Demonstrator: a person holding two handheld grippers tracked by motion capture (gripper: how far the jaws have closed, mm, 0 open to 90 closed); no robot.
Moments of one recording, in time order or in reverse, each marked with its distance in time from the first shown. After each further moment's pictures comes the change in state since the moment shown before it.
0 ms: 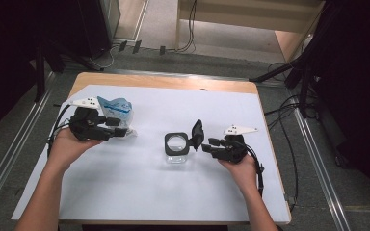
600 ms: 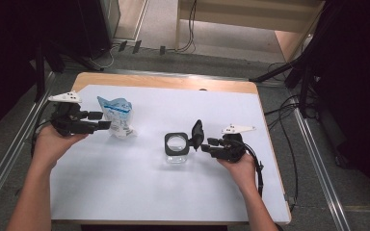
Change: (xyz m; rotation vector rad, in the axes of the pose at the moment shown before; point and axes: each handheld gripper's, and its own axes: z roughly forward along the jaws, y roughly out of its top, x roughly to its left) left arm 0.025 -0.007 -0.030 -0.038 0.105 -0.060; right arm -0.001 0.002 0.004 0.028 -0.002 -0.007
